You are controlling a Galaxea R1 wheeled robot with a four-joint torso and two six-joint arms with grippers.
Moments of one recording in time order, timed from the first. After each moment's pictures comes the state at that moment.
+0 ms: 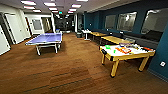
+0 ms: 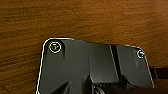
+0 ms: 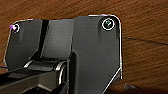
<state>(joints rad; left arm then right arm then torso) 1.45 2.93 -2.59 -0.05 -0.17 -0.03 -1.48 3.00 -2.77 -0.20 0.00 0.16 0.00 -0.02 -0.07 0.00</state>
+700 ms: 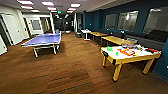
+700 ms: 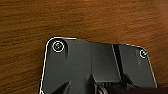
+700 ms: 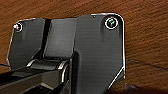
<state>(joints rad) 1.45 2.93 -2.60 -0.05 -0.17 -0.03 -1.48 3.00 -2.76 -0.20 0.00 0.16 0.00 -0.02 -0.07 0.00</state>
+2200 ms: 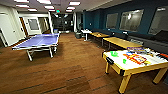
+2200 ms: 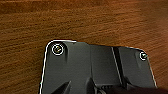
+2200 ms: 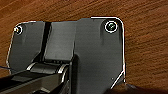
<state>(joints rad) 1.44 2.93 -2.60 -0.05 -0.17 -0.03 -1.47 3.00 -2.77 -0.20 0.00 0.16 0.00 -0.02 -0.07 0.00</state>
